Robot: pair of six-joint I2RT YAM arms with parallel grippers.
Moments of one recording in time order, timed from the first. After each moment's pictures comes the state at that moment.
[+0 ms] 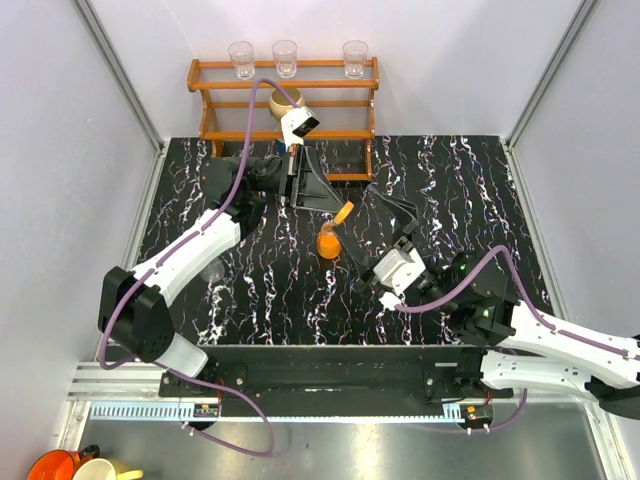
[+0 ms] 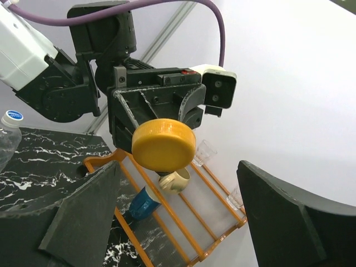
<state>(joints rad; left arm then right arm) -0.53 1.51 1.27 1.06 1.26 -1.77 1.20 0.85 0.90 0.38 0.21 -0.86</state>
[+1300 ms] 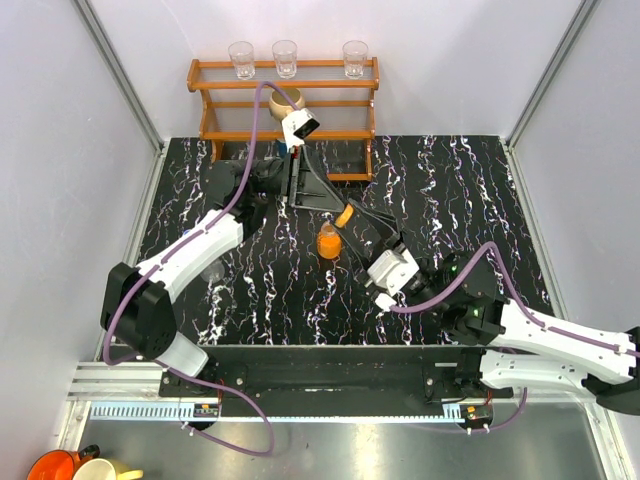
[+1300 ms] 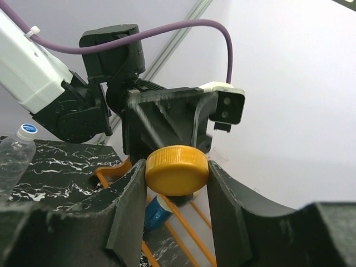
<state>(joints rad) -0.54 1.53 1.25 1.13 1.24 -1.81 1.22 0.90 0.89 0.47 0.19 -0.84</state>
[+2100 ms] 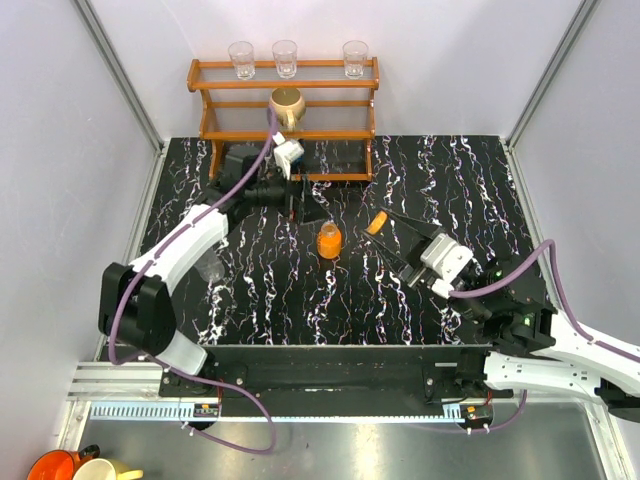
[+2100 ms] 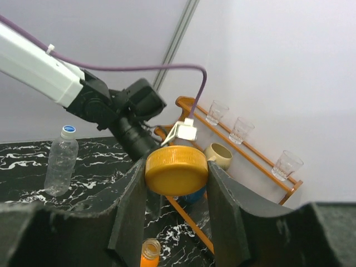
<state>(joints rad) -0.37 1.52 1.25 -0.15 0.85 -0.27 1.24 0.73 0.96 0.16 0.26 -0.57</state>
